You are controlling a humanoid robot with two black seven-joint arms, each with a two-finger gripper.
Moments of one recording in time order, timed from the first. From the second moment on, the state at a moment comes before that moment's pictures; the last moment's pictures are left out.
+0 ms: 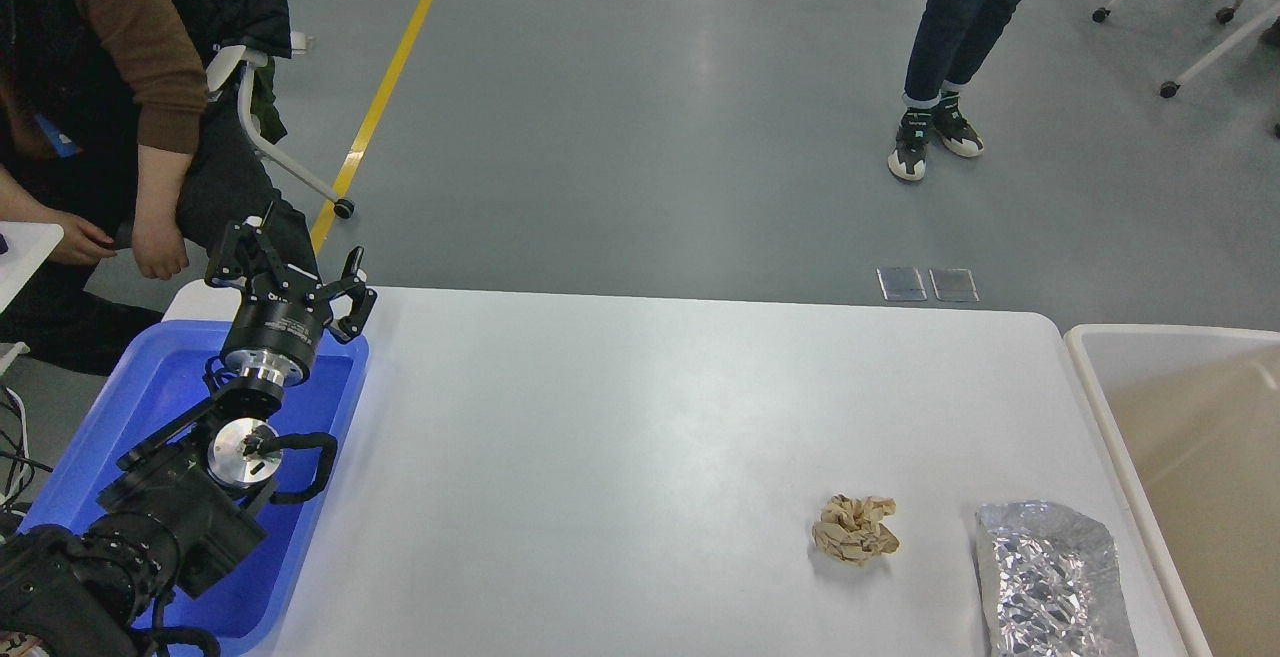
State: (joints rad) left arm -0.71 0.21 -0.76 -0.21 -0.11 -0.63 -0.56; right arm 0.98 -0.70 0.17 0.21 -0.07 -0.04 0.10
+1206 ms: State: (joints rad) left arm -0.71 0.21 -0.76 -0.21 -0.11 -0.63 -0.56; right arm 1.04 -0.86 0.88 0.80 -0.07 0.09 0.11
